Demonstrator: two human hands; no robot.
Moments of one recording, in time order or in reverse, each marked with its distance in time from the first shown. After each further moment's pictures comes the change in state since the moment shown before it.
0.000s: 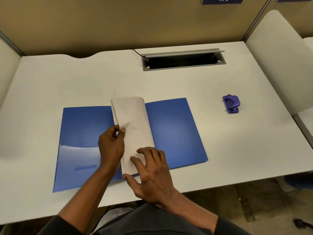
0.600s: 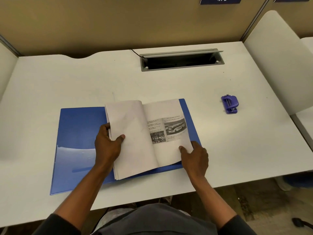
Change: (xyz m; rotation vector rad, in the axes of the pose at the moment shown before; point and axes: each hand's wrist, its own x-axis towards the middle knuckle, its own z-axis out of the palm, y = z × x) left_hand 0.016 -0.009 -0.010 0.120 -0.045 0.012; right_hand -0.006 0.124 -0.009 0.226 0.021 1.072
